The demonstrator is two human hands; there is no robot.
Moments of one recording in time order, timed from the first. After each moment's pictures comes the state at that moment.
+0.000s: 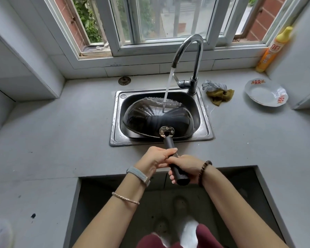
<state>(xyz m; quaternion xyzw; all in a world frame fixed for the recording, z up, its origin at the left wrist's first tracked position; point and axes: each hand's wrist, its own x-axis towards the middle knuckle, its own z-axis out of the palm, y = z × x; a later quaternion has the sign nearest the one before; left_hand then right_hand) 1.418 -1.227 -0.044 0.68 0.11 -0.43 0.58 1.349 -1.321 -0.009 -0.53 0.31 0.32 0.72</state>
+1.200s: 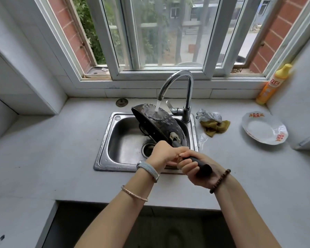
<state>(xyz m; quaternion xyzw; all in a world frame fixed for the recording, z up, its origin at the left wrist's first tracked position) 1.474 -1.357 0.016 0.78 0.04 -0.32 0.53 1.409 -1.480 0.022 -0.17 0.26 0.38 0.87</state>
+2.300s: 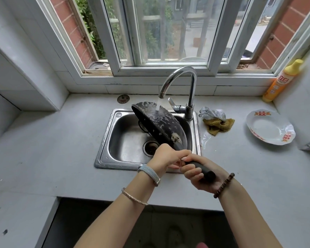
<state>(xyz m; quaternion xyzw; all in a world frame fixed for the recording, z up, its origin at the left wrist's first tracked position) 1.471 -1.361 0.008 0.78 0.05 -0.34 0.52 1.405 -1.486 0.017 -0.24 0.29 0.37 0.85</state>
